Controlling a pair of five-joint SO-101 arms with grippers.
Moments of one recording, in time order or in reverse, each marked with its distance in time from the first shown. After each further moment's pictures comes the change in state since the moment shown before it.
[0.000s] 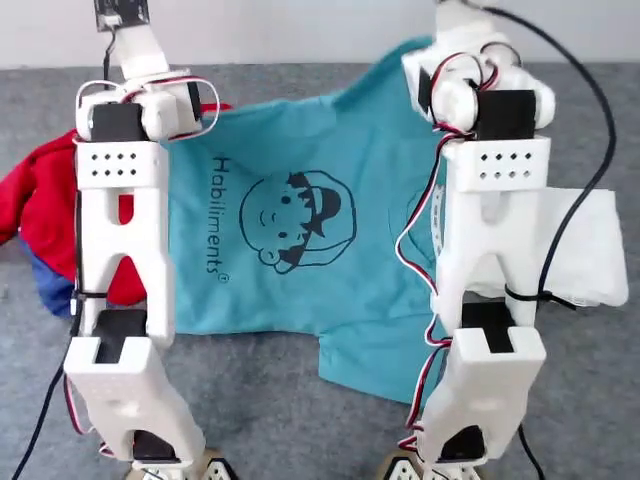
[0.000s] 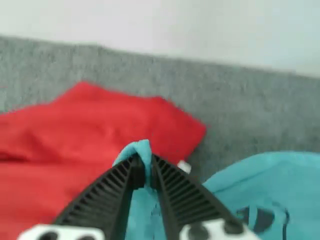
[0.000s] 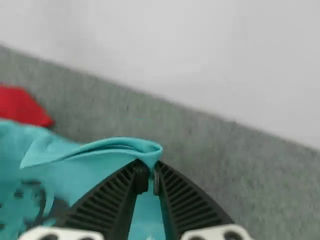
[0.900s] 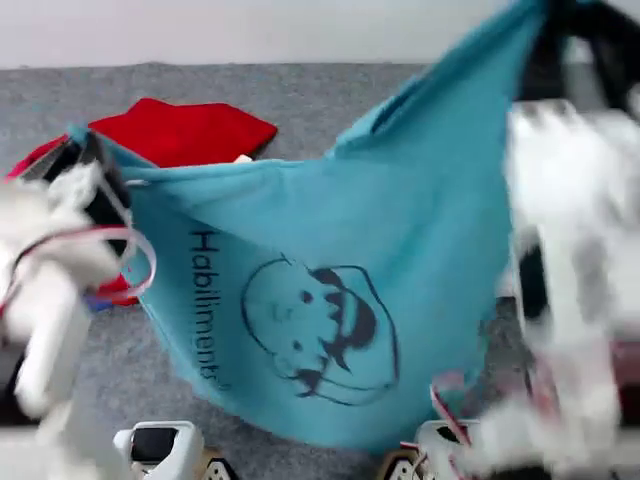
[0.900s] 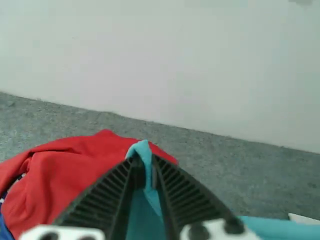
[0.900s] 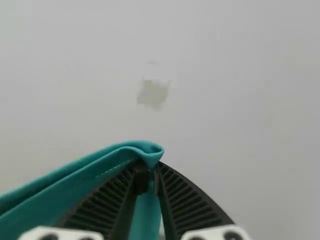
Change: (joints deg) left arm -1.0 -56.9 21.6 9.3 3.3; right arm 1.2 -37.1 -0.3 -2.8 -2.3
